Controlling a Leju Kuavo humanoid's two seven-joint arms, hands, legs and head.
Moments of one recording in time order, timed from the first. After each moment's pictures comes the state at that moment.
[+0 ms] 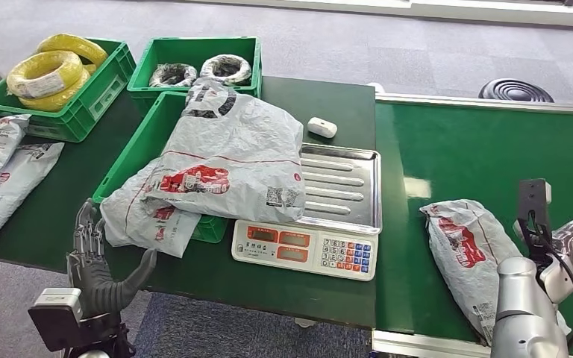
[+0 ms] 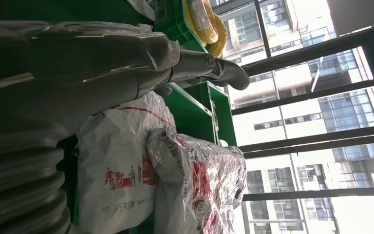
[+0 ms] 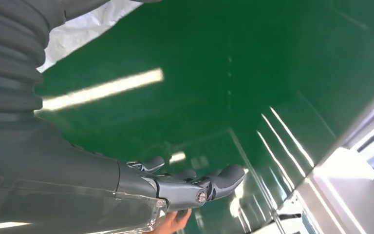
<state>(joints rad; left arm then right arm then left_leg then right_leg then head) 0.15 -0.15 -0.08 -1.68 -0.14 0.29 -0.63 -0.61 -0.16 -0.59 -0.62 1.09 -0.49 0.02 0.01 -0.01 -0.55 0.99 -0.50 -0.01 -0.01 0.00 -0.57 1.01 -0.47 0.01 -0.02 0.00</state>
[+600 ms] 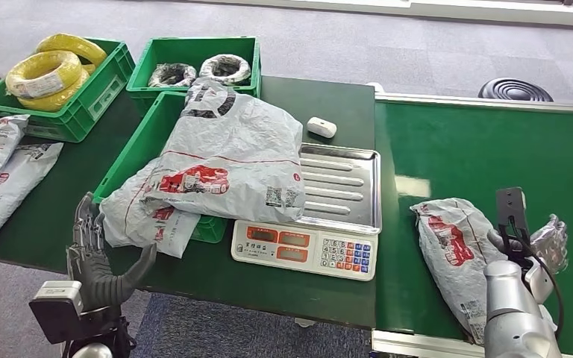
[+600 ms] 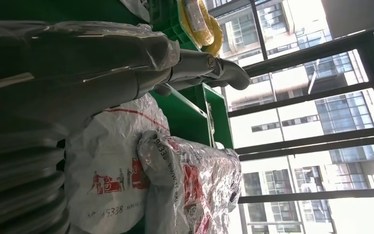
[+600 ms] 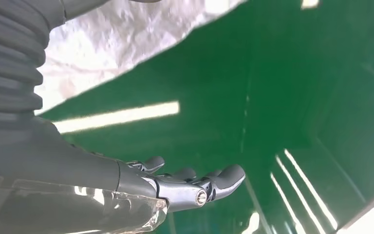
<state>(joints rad) 0.12 -0.14 -0.09 -1.68 -0.14 0.30 -0.62 -0.62 -0.14 -0.60 -0.50 1.02 -0.42 0.00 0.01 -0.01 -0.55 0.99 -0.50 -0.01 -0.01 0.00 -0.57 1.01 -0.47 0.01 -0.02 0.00</state>
